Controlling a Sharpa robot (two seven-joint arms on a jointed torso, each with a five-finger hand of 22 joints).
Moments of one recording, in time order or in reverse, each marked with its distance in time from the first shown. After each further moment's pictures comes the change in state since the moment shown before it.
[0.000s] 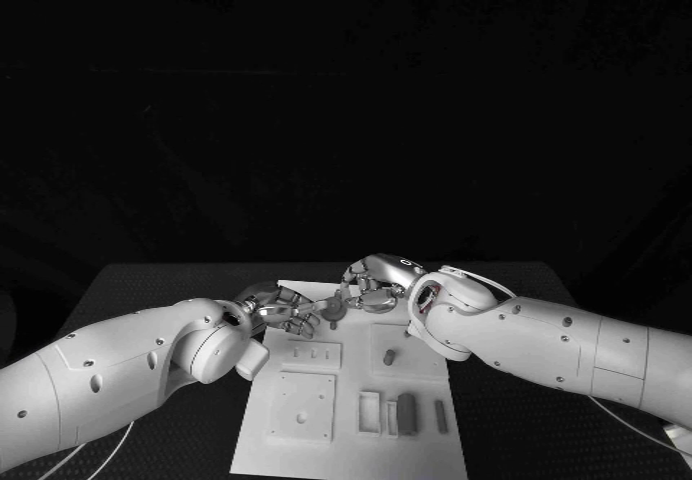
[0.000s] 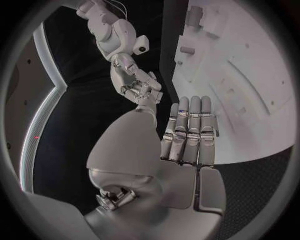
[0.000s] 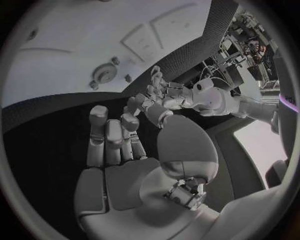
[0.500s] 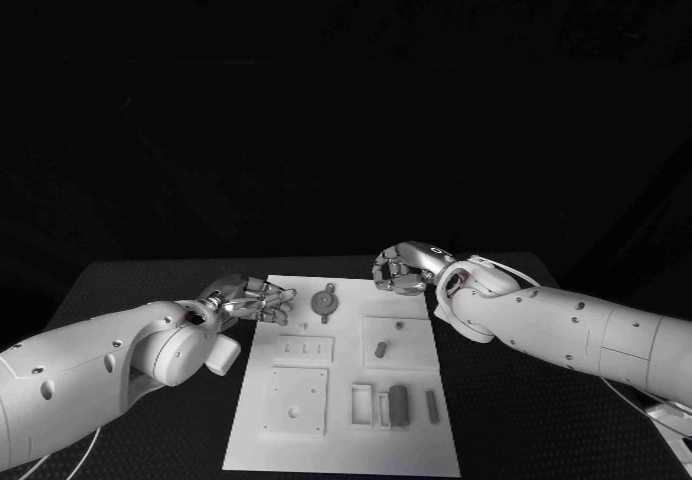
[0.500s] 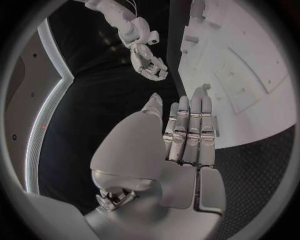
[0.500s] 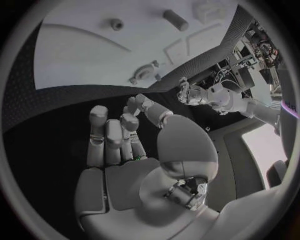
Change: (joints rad) left arm -0.009 -0.066 0.000 -0.004 0.065 0.007 0.114; left_hand 0.110 0.009 0.036 0.001 0.000 0.003 0.003 0.019 0.014 0.010 -0.010 0.024 -0.001 0.009 -0.009 0.029 -0.030 -0.017 0.010 -0.010 0.006 -0.015; right arm -0.017 -0.072 0.001 -0.141 0.036 -0.045 0.106; right_hand 0.000 0.000 -0.003 0.003 0.000 -0.003 0.003 0.000 -0.002 -0.005 0.005 0.000 0.001 -0.007 0.002 0.000 -0.003 0.000 -0.005 0.002 0.000 0.000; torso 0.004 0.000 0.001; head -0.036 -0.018
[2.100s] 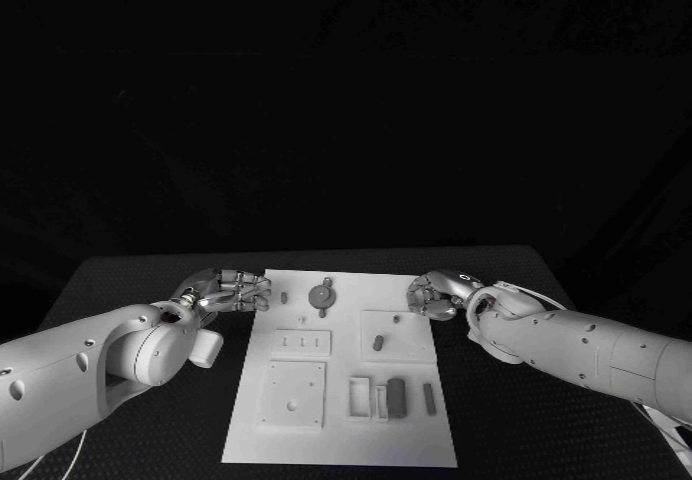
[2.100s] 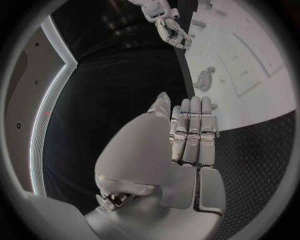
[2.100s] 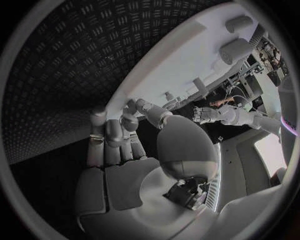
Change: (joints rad) left arm -0.017 -0.050 -0.002 -0.001 0.129 -0.052 0.103; left_hand 0.133 0.022 0.003 -0.003 0.000 -0.072 0.029 -0.016 -0.004 -0.070 0.031 -0.008 -0.020 -0.032 0.007 0.016 -0.055 0.007 -0.015 0.007 0.004 -0.022; right arm -0.114 -0.034 -0.023 -0.170 -0.016 0.014 0.074; right_hand 0.009 -0.064 -0.005 0.058 0.000 -0.006 0.006 -0.085 -0.063 -0.001 0.001 0.000 0.011 -0.033 0.036 -0.008 -0.045 0.000 -0.011 0.007 -0.008 0.000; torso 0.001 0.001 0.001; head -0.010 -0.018
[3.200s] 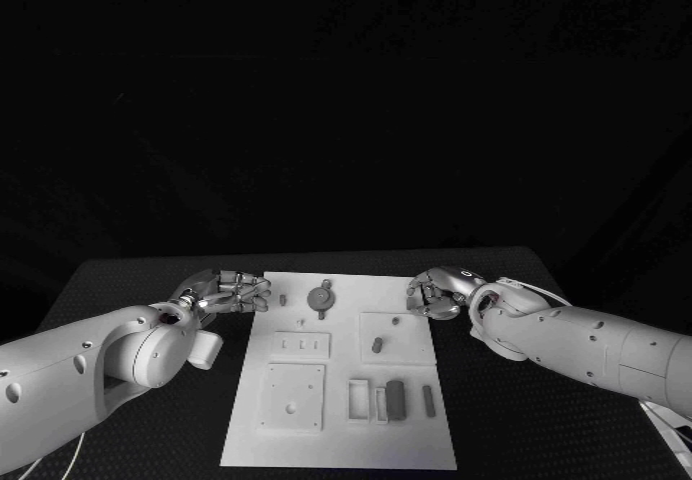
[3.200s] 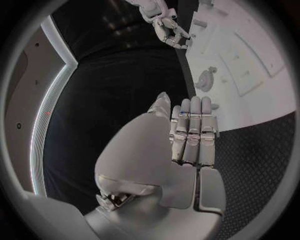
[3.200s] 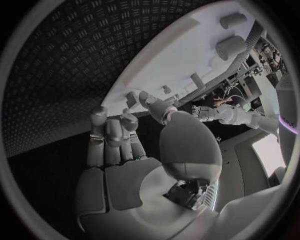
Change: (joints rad) left arm 0.005 -0.001 0.000 0.006 0.000 -0.005 0.000; left_hand 0.000 0.000 0.000 0.000 0.000 0.000 0.000 0.004 0.000 -0.004 -0.004 0.004 0.000 0.000 0.000 0.004 -0.003 0.000 0.000 0.000 0.000 0.000; right arm 0.023 -0.032 -0.003 0.040 -0.009 0.008 0.001; right_hand 0.008 -0.055 0.011 0.028 -0.001 -0.004 0.004 -0.031 -0.006 0.000 0.000 -0.003 0.008 -0.005 0.020 -0.004 0.003 0.000 -0.004 0.004 -0.008 0.000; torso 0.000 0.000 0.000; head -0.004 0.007
